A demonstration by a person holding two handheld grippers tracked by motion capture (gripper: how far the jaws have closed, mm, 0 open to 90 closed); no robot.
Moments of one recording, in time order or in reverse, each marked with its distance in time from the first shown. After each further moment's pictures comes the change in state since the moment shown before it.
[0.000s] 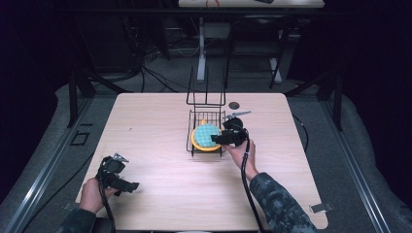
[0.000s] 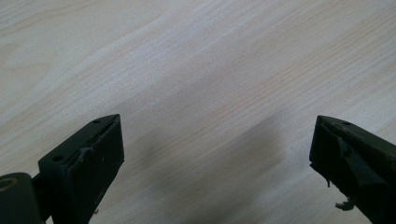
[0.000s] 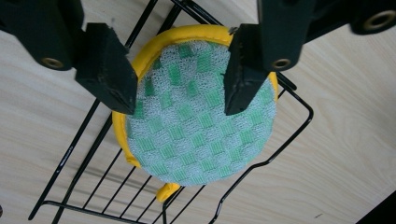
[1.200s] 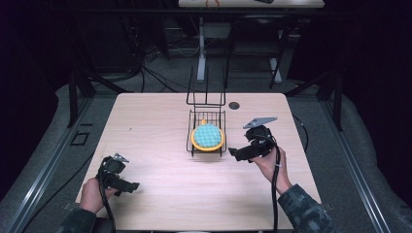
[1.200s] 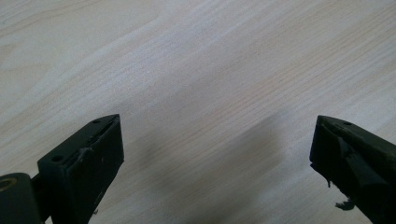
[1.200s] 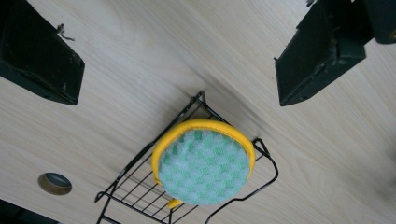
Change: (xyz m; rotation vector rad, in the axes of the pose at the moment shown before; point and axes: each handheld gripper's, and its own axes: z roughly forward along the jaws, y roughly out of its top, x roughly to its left) left arm -0.001 0.000 0.000 0.004 -0.003 0.004; right arm 0.004 -0.023 -0.107 0.003 -0.050 -0.210
